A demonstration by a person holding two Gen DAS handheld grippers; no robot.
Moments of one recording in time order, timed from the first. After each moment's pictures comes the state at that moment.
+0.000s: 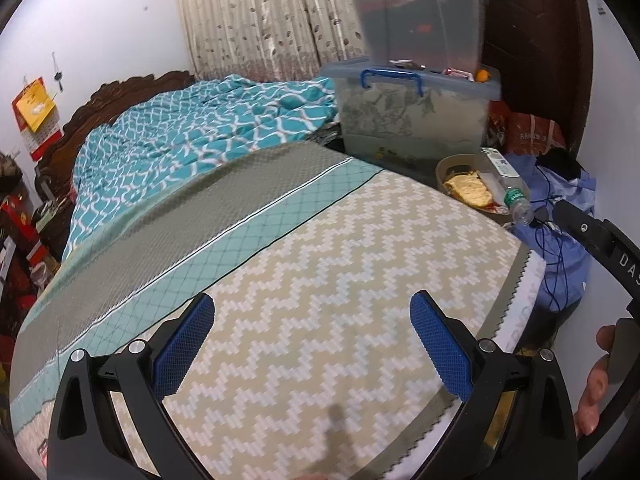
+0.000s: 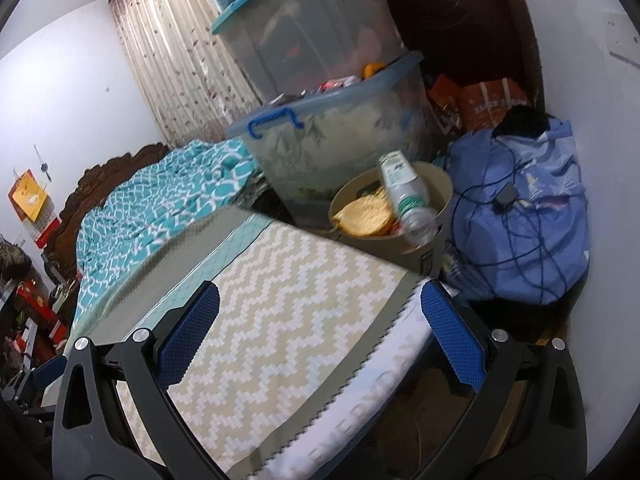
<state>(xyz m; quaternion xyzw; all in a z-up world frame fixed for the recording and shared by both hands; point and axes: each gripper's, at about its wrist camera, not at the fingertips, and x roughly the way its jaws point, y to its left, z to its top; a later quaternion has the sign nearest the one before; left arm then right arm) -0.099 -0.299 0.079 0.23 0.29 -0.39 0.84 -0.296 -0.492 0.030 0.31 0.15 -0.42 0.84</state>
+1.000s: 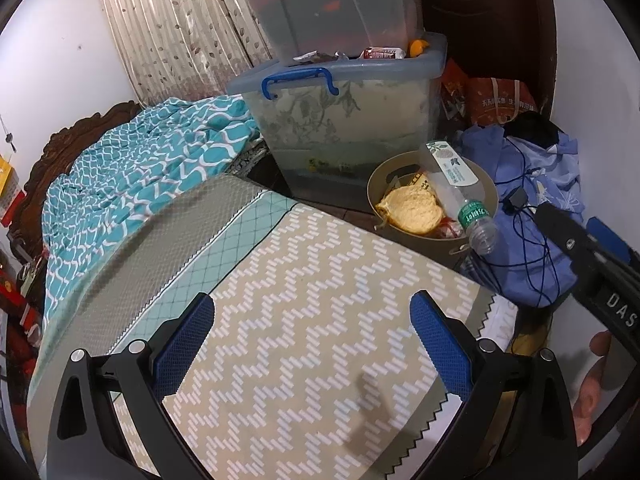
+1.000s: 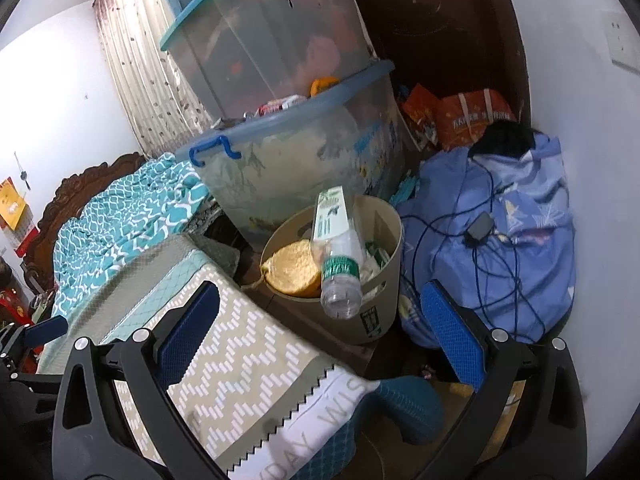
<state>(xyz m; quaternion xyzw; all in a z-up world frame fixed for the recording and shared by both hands) -0.135 -0.453 0.076 0.31 0.27 -0.43 0.80 -0.318 -0.590 0.026 0.29 0.15 -0.44 0.84</state>
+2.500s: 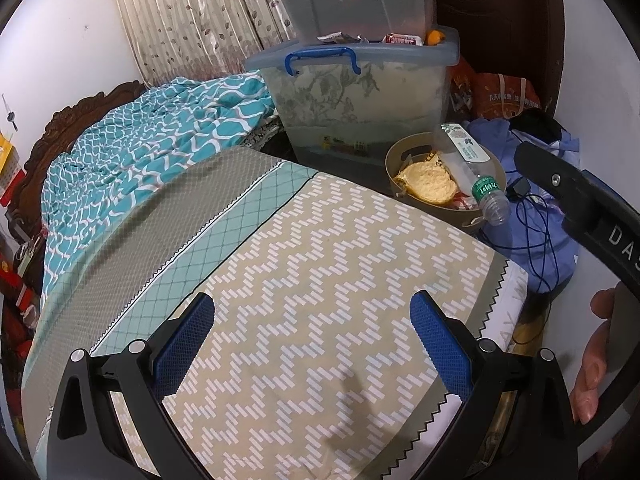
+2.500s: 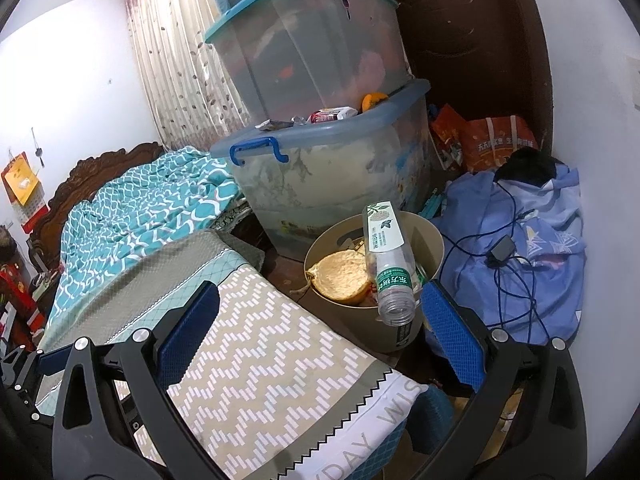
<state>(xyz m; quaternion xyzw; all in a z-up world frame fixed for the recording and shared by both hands) -0.115 -0.406 0.068 0.30 0.31 -0.42 0.80 -0.276 -0.558 0.047 0.25 0.16 -0.42 0.86</state>
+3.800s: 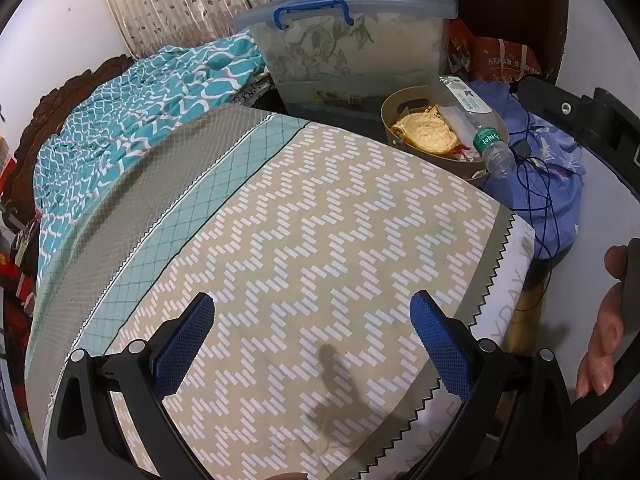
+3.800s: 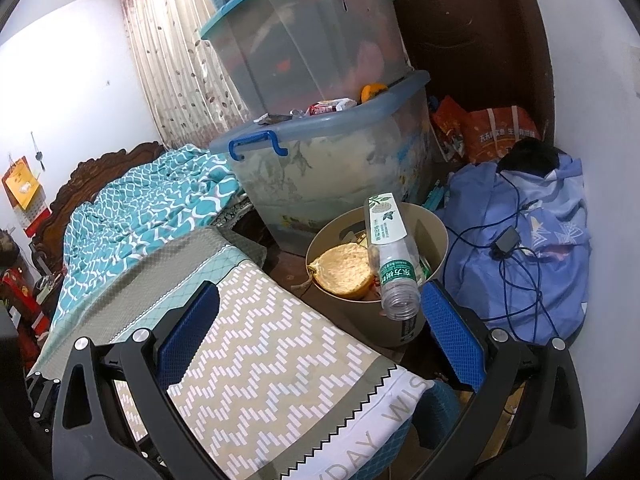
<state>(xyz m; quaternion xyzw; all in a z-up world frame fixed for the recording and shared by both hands) -0.113 -0.404 0.042 0.33 0.36 -0.41 0.77 -0.274 -0.559 0.039 0.27 0.16 -0.42 0.85</state>
